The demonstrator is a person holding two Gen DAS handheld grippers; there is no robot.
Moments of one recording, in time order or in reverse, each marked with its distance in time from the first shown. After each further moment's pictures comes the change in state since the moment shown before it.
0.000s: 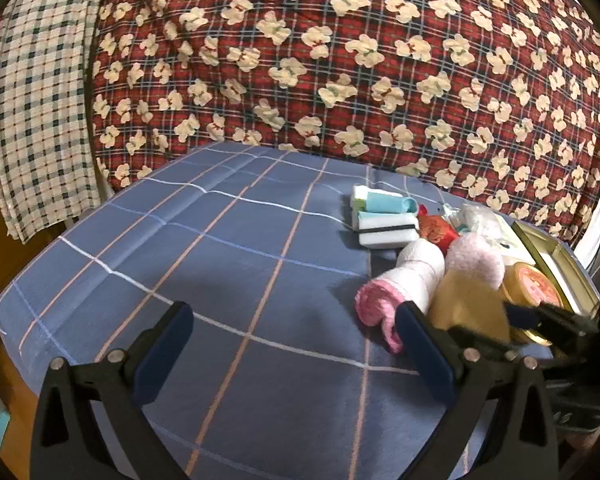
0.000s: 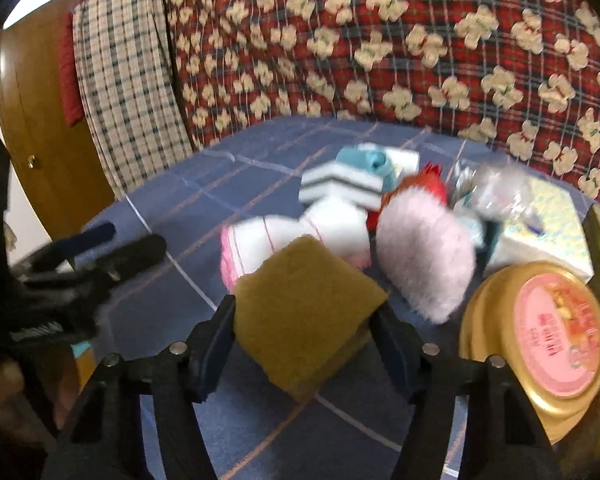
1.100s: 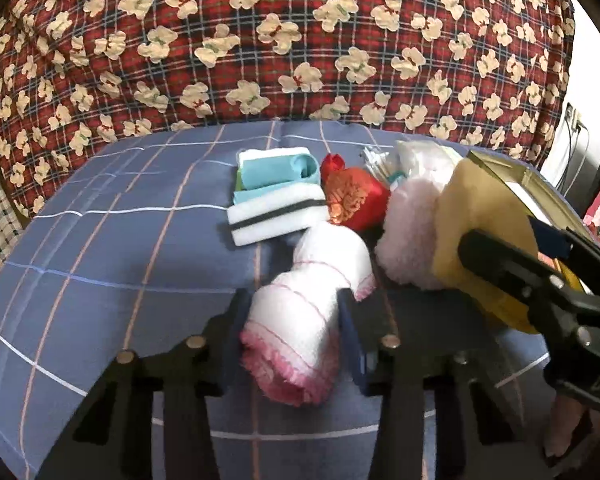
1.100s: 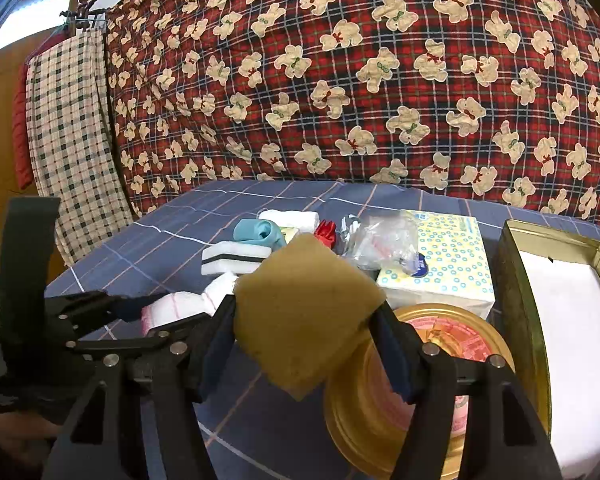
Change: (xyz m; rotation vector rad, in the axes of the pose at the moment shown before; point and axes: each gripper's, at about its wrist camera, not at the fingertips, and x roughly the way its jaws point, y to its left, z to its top) left arm 0.068 -0.081 0.015 0.246 0.164 -0.165; right arm -0.025 -0.051 0.009 0.120 -0.187 -0.197
